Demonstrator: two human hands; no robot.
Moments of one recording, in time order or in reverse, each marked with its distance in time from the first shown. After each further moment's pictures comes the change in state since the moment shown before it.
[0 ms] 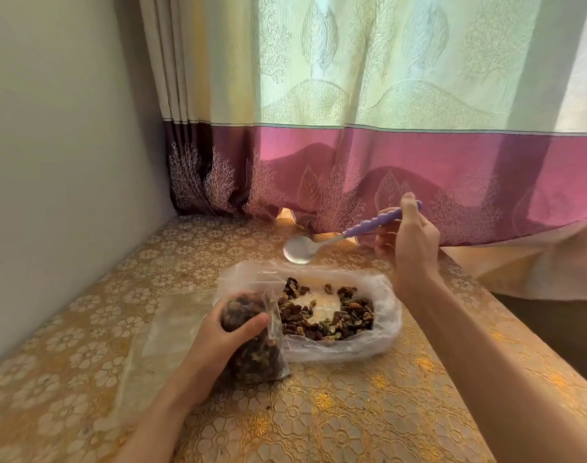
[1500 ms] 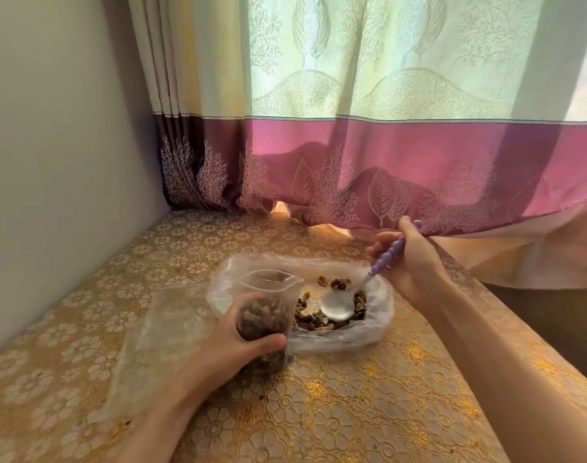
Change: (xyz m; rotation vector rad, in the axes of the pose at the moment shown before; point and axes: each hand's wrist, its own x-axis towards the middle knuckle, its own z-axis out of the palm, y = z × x) left_hand -0.007 0.002 0.016 0.160 -0.145 0.002; right_hand 0.010 0.017 -0.037 0.146 -0.066 0.401
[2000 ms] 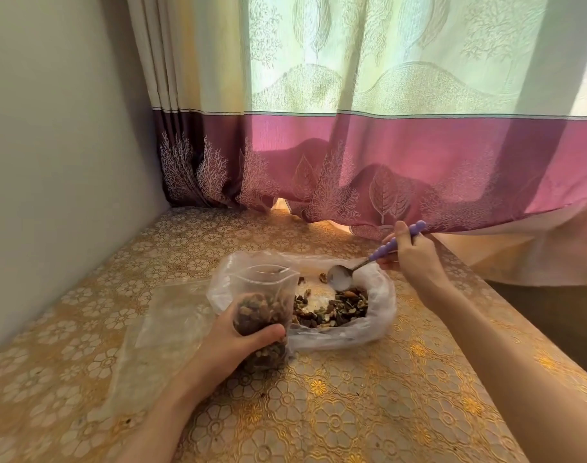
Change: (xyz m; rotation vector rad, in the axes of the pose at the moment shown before) left_hand 0.003 -0.009 0.000 -0.072 0.025 -0.036; right_hand 0.025 0.016 -0.023 -0.623 0.078 -0.326
